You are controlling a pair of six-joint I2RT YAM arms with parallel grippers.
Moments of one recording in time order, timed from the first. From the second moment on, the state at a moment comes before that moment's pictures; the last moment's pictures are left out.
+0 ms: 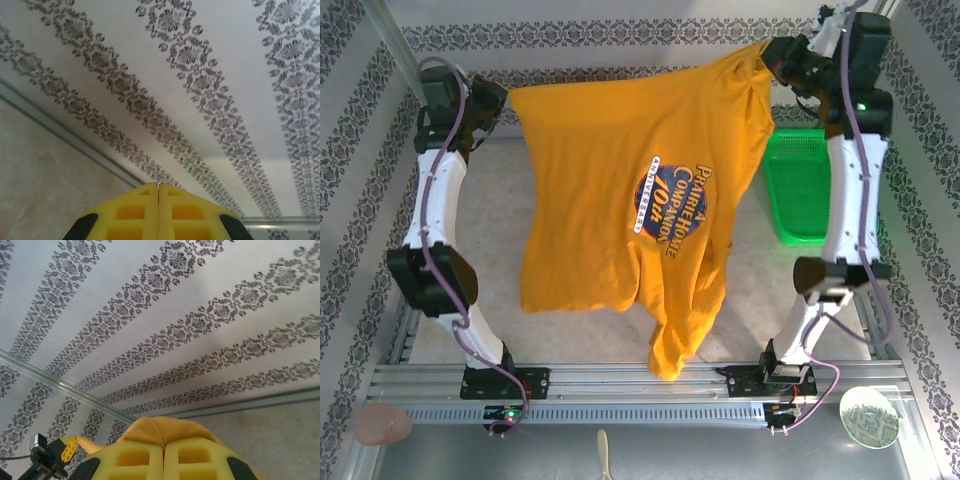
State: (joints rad) left arm 0.17 1.84 1.97 -0.41 0.38 -0.98; right arm -0.07 1.93 2.57 -0.83 -0.58 0.71
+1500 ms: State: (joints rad) left arm 0.21 0.96 0.59 -0.39 0.29 -0.73; right arm 0.21 0.61 0.29 -0.51 -0.40 0.75
